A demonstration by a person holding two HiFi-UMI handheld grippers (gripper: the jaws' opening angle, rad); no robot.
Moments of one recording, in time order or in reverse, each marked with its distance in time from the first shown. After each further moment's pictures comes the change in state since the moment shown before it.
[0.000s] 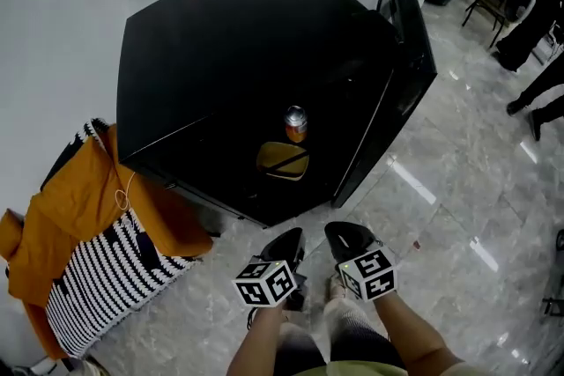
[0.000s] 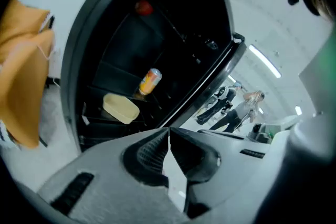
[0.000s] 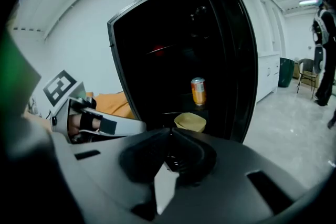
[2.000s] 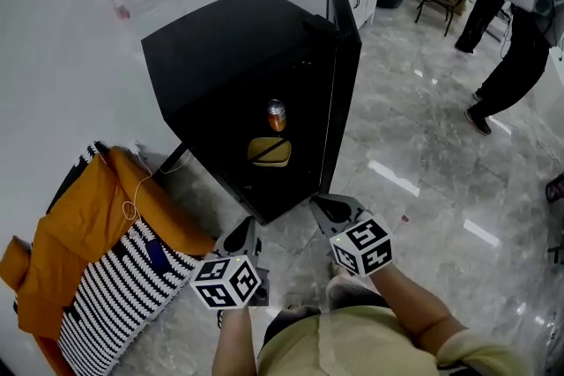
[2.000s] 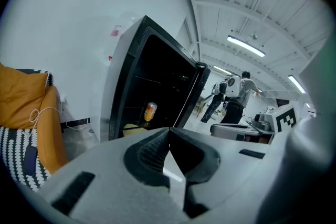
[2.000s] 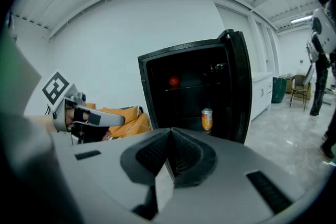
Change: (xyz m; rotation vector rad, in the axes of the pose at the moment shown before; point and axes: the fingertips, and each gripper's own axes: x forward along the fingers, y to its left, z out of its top) left arm -0.179 -0.033 0.074 0.286 -0.090 0.044; right arm -0.102 0.100 0.077 -0.036 -0.176 -0.067
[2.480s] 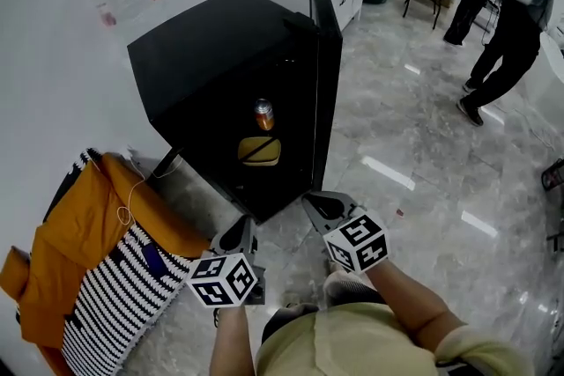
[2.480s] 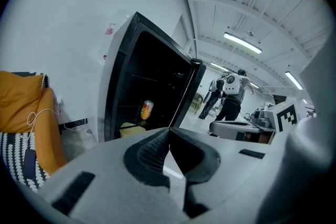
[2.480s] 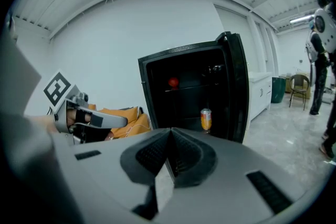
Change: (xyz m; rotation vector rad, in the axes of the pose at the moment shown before) left arm 0.004 -0.015 -0.005 0.033 0.029 -0.024; right arm -0.012 -0.002 -0.001 0.006 -0.008 -0.001
